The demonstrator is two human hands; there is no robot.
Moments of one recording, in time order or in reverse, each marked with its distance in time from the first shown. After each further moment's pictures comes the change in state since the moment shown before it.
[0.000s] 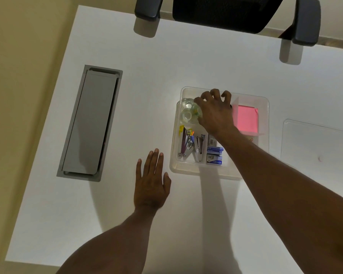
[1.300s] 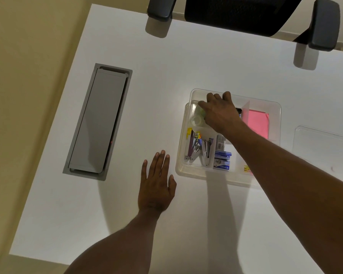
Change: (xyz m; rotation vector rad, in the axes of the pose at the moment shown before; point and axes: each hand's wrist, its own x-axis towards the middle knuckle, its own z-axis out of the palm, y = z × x) left_hand 0.000 0.001 0.001 -0.002 -0.017 -0.015; right_hand 0.027 0.001 0.009 -0.100 -0.062 -0.192
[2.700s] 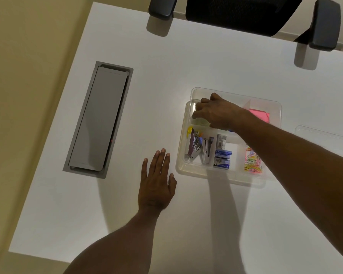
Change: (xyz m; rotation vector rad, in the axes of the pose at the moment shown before) left_hand 0.001 0.003 -0.006 -0.040 -0.019 -0.009; right_hand 0.004 0.012 -0.019 -0.089 -0.123 -0.459
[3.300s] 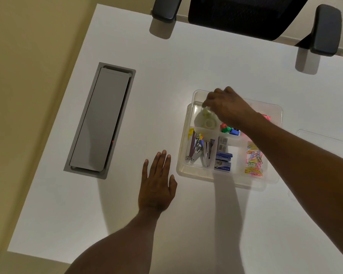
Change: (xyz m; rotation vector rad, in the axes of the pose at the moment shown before) left_hand -0.001 -0.003 0.007 0.006 0.020 0.010; right_hand -0.012 0.013 -0.012 0.114 0.143 0.204
